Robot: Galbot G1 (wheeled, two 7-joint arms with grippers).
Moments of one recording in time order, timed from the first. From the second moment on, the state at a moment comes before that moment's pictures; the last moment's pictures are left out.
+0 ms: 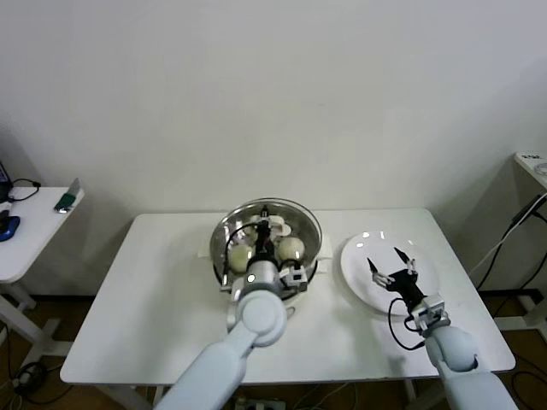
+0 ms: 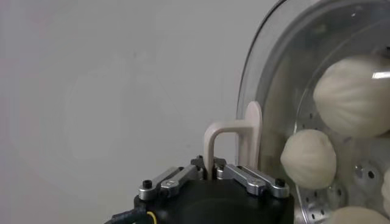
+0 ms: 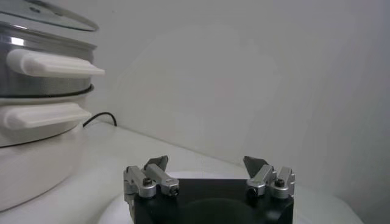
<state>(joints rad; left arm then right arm) 0.81 -1.40 0.16 -1.73 1.47 0.74 0.35 -1.07 1.11 0.44 1.37 0.22 0.16 -0.22</state>
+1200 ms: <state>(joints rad) 0.81 -1.41 0.17 -1.67 1.46 0.74 0.30 -1.07 1.11 0.44 1.36 0.21 0.16 -0.23</state>
